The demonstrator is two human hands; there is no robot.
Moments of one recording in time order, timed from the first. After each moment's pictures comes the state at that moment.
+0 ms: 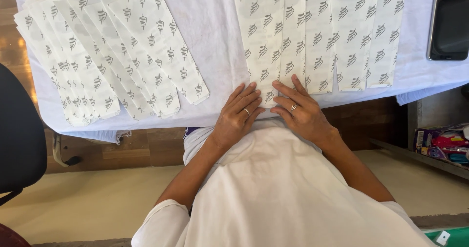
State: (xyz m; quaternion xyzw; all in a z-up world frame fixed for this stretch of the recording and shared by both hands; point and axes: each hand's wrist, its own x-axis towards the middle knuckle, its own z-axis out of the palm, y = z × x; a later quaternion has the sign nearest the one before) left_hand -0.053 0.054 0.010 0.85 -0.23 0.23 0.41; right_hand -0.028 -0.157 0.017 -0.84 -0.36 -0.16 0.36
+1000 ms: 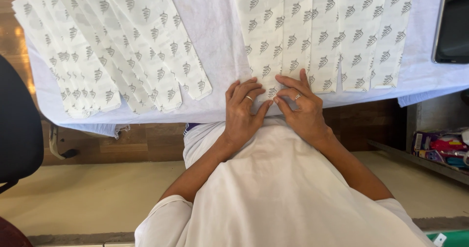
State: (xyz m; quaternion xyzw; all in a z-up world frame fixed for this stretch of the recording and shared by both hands) left_hand -0.053 0.034 0.008 0.86 -0.08 0.19 0.46; right_hand -0.030 -0.142 0.025 -0.86 -0.25 -0.11 0.44
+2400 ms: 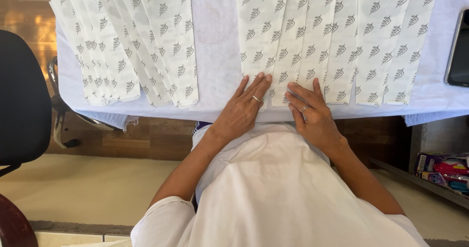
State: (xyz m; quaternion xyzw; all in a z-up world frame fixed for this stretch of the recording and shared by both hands) left_hand -0.048 0.083 0.011 0.93 -0.25 0.09 0.26; right_hand -0.029 -0.150 0.017 -0.88 -0.32 -0.09 0.32
